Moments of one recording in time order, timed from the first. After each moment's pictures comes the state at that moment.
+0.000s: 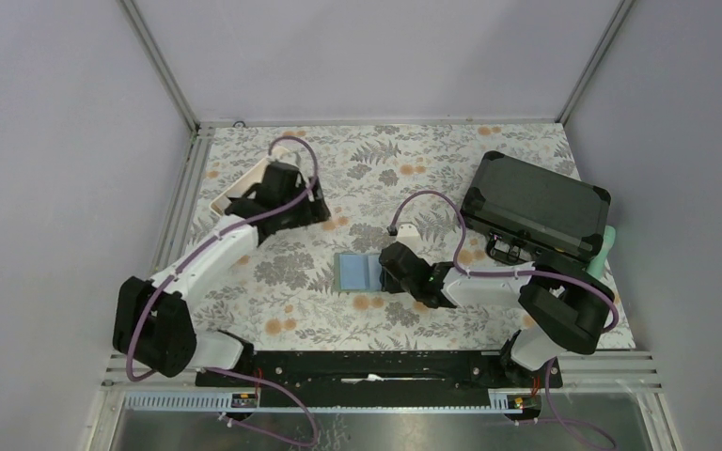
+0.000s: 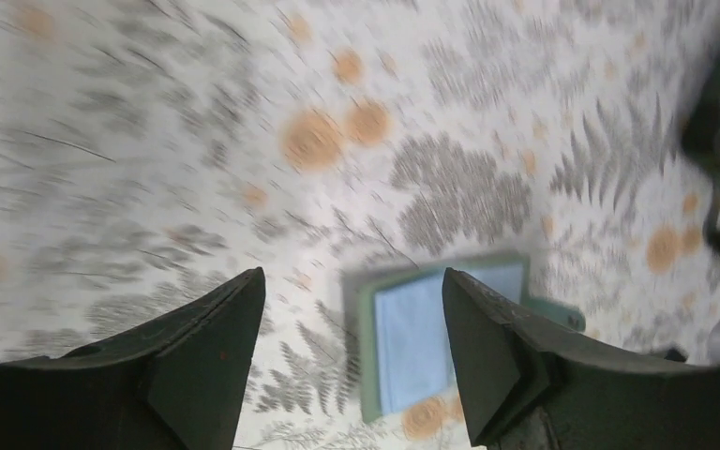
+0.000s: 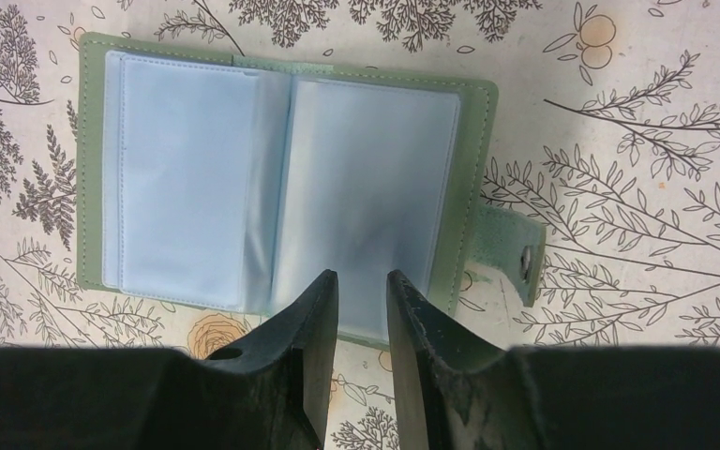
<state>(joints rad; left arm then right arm) -0.47 1.35 0.96 -0.40 -0.01 -0.57 0.99 1.56 0.68 0.03 0.33 0.75</state>
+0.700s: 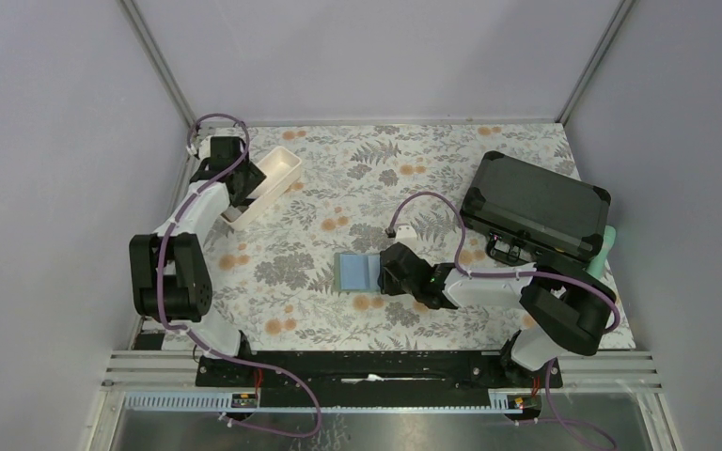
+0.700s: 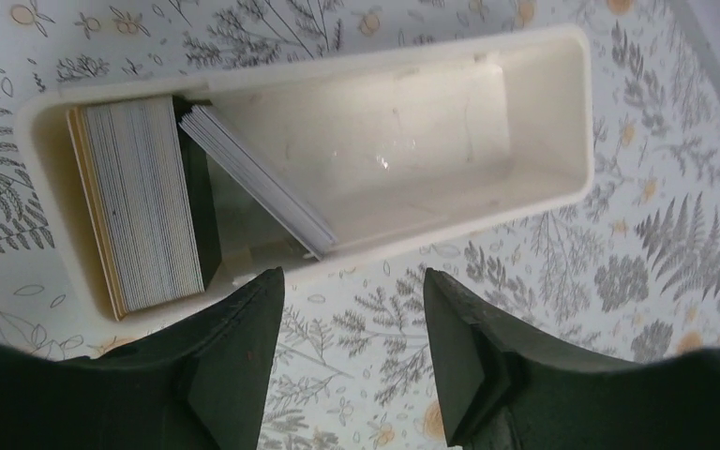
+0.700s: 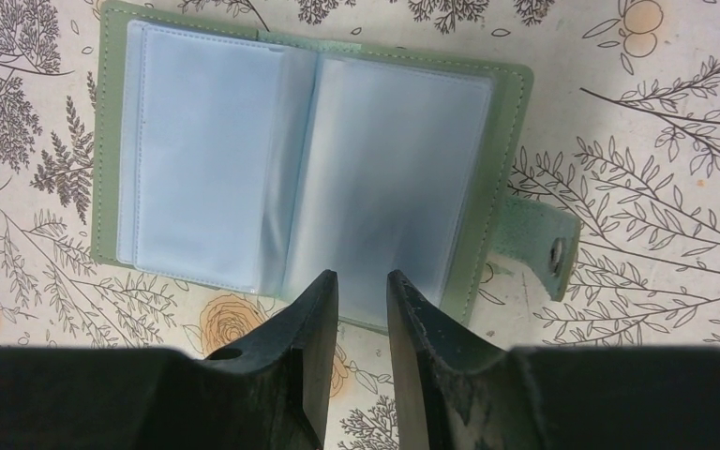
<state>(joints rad) 0.01 1.63 1.20 -0.40 -0.16 -0.73 0.99 1.55 0.66 0.05 0.27 0.73</state>
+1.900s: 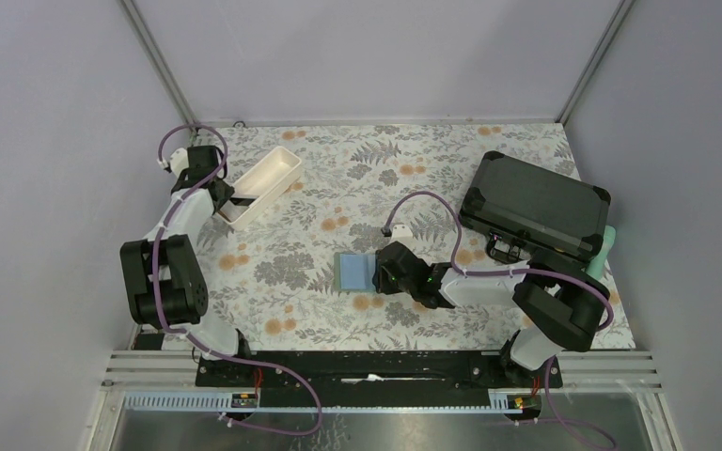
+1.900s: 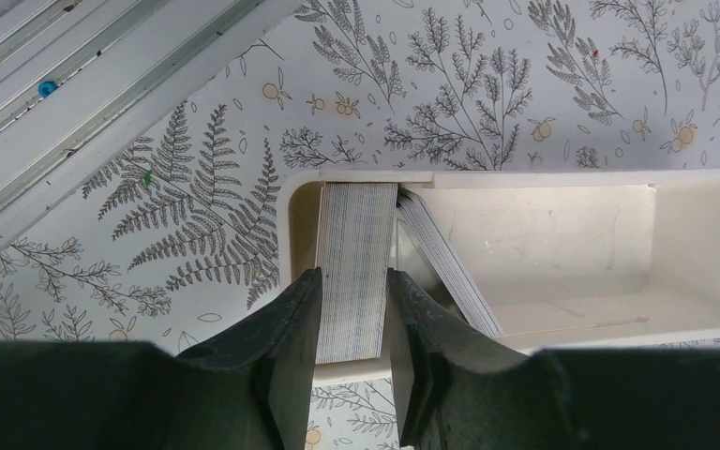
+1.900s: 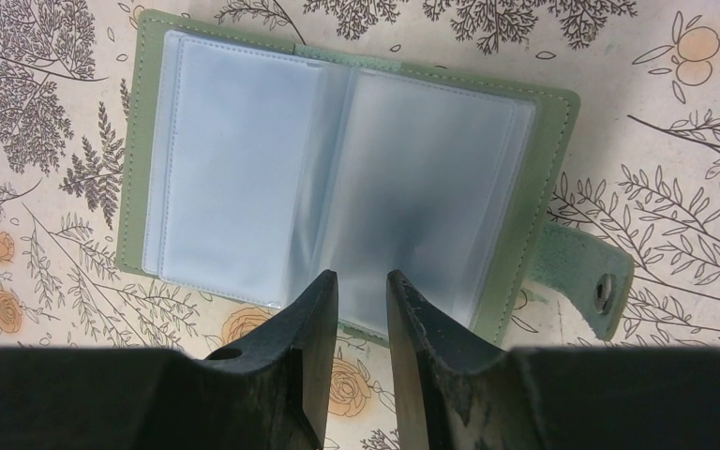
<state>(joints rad) 0.15 1.60 1.12 -0.37 -0.33 -0.70 0.99 1.58 0.67 0.11 0.24 0.71</state>
